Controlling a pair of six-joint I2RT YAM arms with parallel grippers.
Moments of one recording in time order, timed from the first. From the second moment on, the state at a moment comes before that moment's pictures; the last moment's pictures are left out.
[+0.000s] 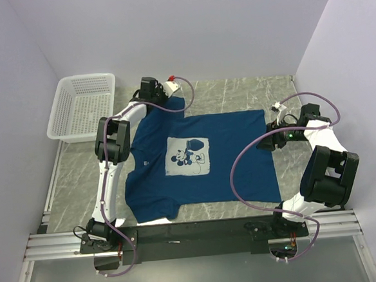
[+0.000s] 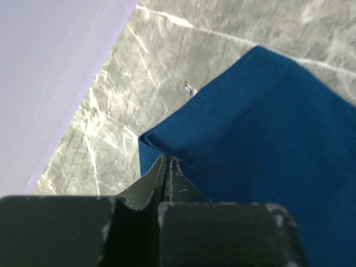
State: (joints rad) left arm -0.29 2.52 2.01 -0.03 0.26 0.68; right arm -0.36 1.53 1.02 -0.80 -0.93 -0.72
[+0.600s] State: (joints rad) left arm -0.27 2.50 1.98 -0.06 0.27 0.75; right arm -0.37 1.53 1.02 -0.81 -0.94 -0.73
